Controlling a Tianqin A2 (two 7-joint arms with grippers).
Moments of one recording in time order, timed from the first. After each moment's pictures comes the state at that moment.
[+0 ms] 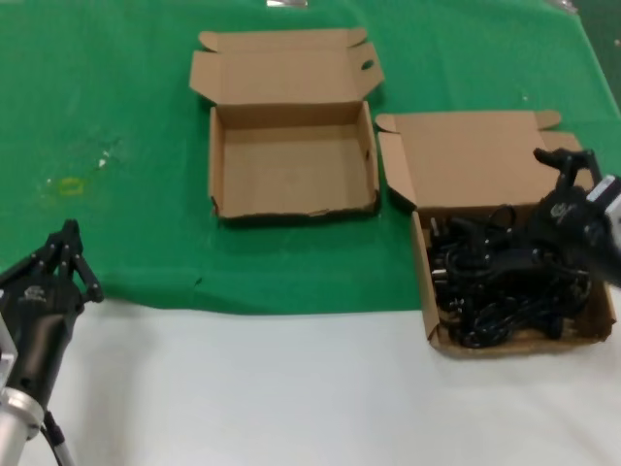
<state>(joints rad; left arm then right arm) 0.00 -0.30 1.60 -1.60 -1.80 0.00 0.00 0.38 0.85 -2.01 1.47 1.87 -0.24 0.08</state>
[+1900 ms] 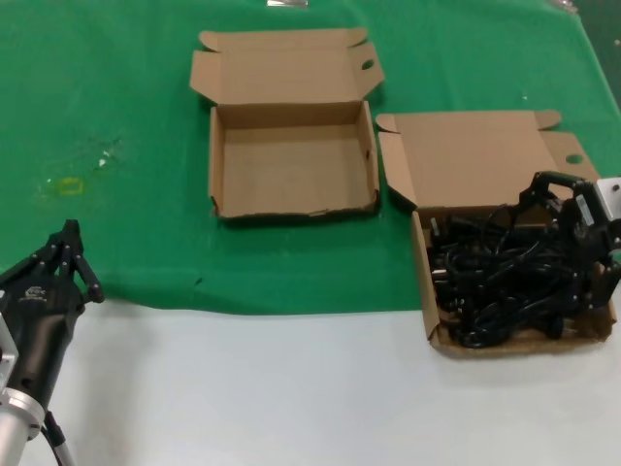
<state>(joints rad) 0.00 -0.30 1.60 -1.60 -1.80 0.00 0.00 1.16 0.68 -2.23 0.83 1.33 -1.33 -0.42</state>
